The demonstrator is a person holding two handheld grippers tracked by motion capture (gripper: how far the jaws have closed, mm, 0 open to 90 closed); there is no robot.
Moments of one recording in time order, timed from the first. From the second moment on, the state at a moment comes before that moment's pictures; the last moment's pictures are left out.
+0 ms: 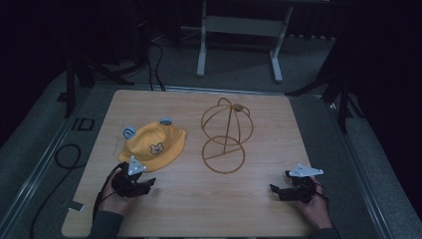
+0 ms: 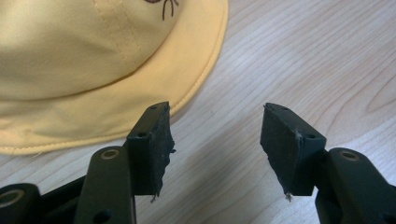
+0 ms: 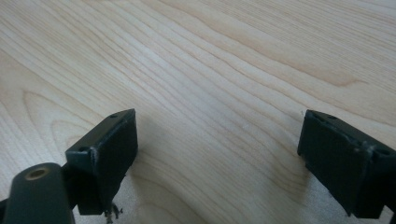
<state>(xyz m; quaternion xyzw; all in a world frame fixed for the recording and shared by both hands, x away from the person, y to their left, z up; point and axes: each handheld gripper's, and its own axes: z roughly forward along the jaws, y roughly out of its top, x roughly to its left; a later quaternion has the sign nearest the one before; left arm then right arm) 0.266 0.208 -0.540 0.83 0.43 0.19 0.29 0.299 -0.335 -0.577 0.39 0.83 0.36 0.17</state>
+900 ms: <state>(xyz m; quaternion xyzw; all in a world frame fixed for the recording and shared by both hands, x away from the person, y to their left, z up) 0.267 0.222 -0.515 0.83 0.42 0.18 0.30 0.299 -0.333 -0.577 0.40 0.83 0.35 0.17</state>
